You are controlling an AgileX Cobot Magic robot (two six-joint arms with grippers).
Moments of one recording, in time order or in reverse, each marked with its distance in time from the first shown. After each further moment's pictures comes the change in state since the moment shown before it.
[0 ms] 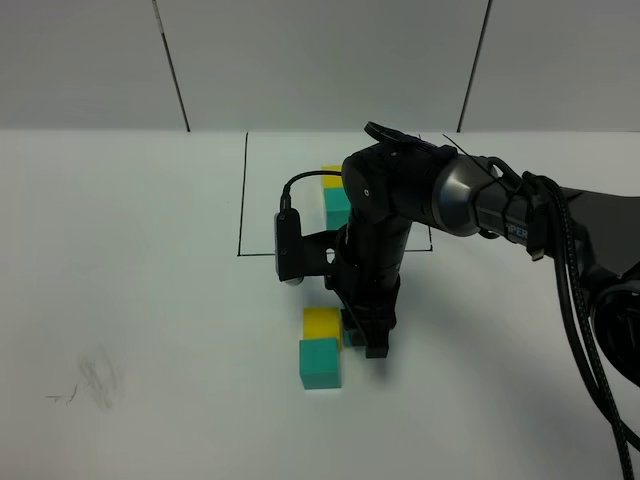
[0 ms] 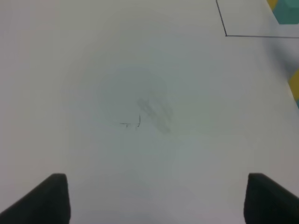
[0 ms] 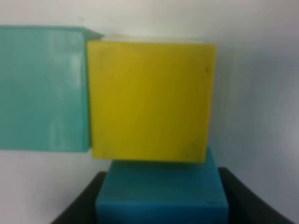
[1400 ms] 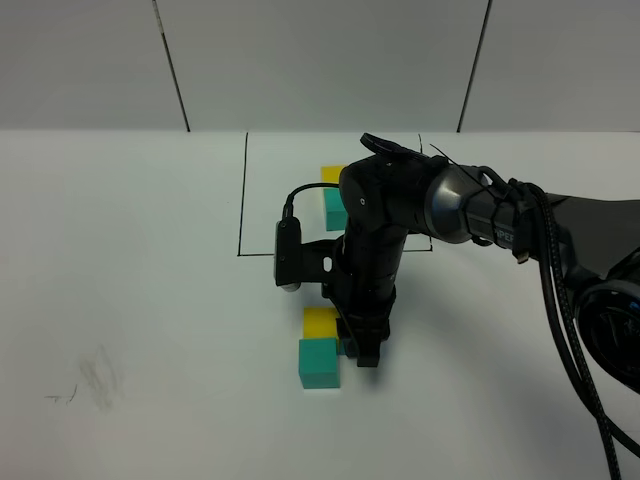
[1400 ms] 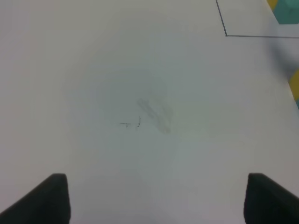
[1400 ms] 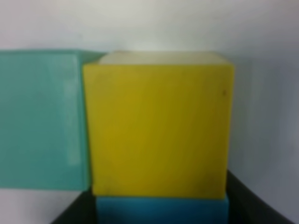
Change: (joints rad) left arm 0.000 0.000 0.000 0.000 0.000 0.000; right arm 0.000 0.037 -0.001 0.034 -0.006 0.043
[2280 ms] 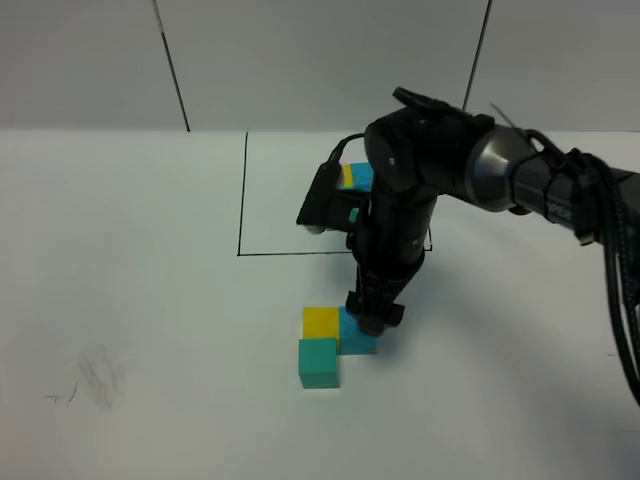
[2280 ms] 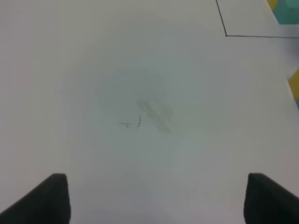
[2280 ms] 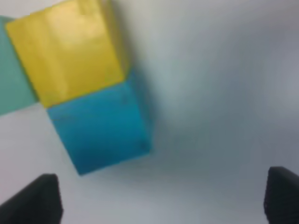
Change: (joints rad) left arm 0.000 0.000 0.000 0.000 0.000 0.000; right arm -0.049 -0.143 0.000 -0.095 0.069 0.361
